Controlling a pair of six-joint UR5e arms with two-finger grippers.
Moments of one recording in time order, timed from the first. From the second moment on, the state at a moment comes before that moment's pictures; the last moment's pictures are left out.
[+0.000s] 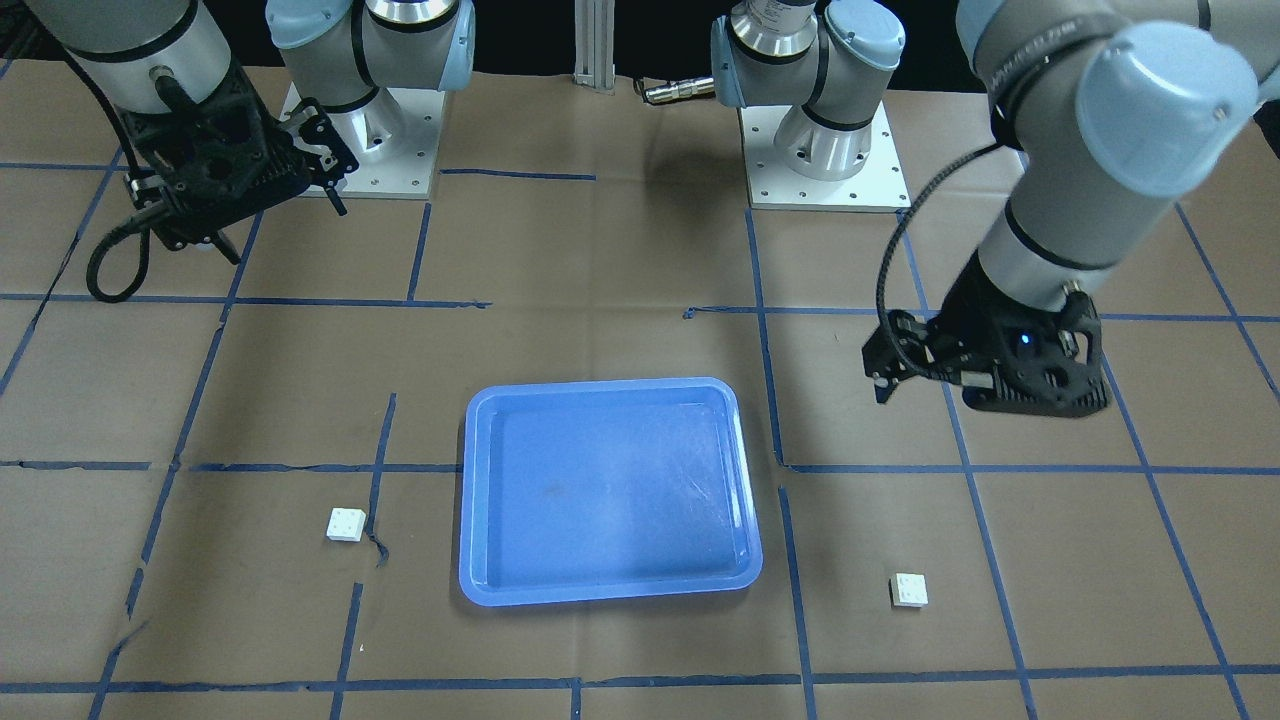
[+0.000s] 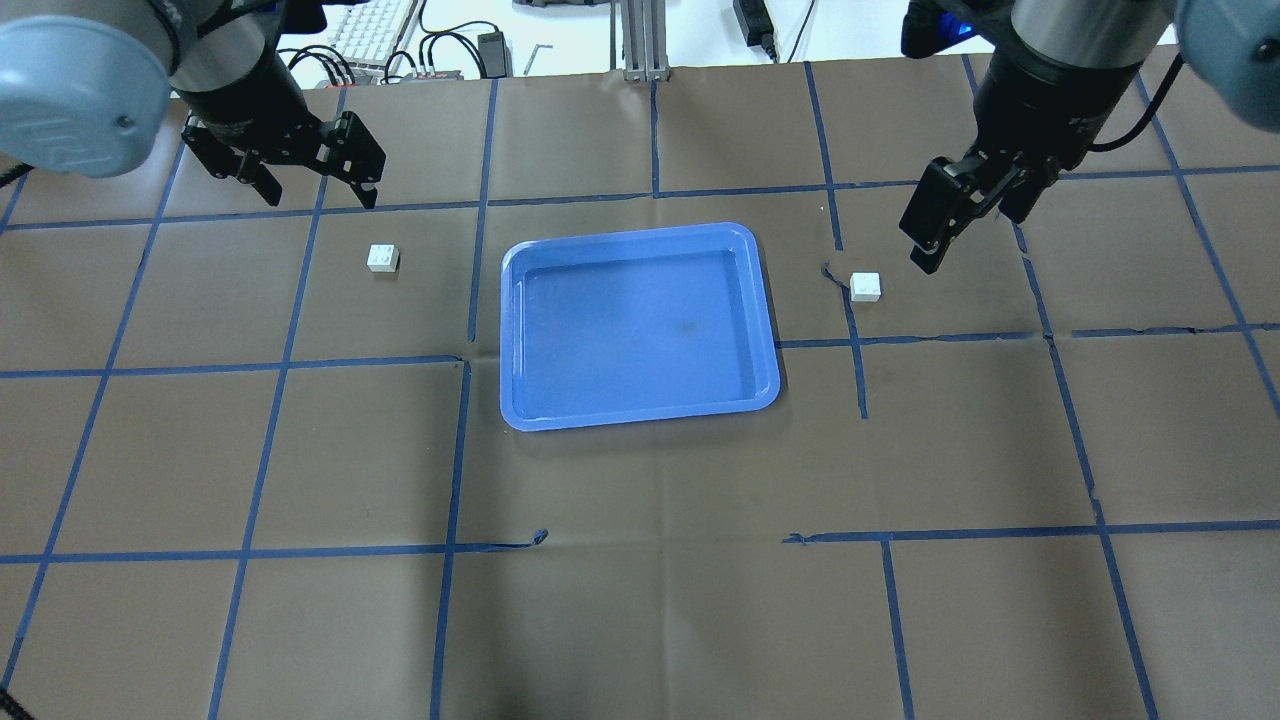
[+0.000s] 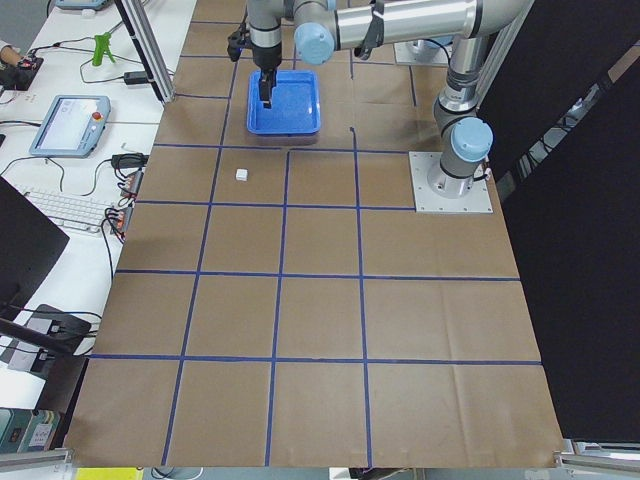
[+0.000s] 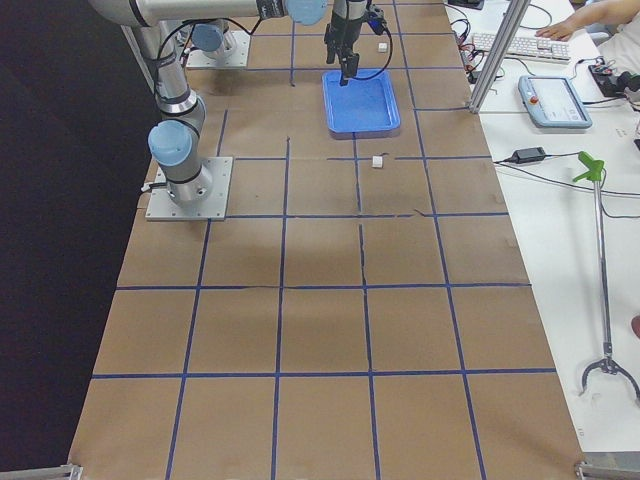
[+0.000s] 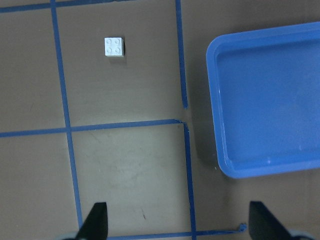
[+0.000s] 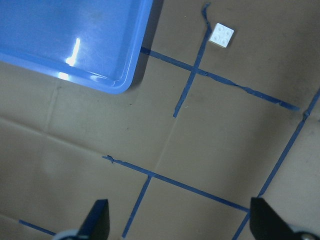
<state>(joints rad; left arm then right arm) -1.45 -1.84 -1.50 -1.29 1.56 0.20 1.54 -1.54 1.50 -1.44 -1.55 -0.72</state>
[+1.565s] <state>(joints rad) -1.40 -2.23 -1.53 -0.93 1.54 0.35 1.27 -1.26 1.68 -1.86 -1.06 -1.86</state>
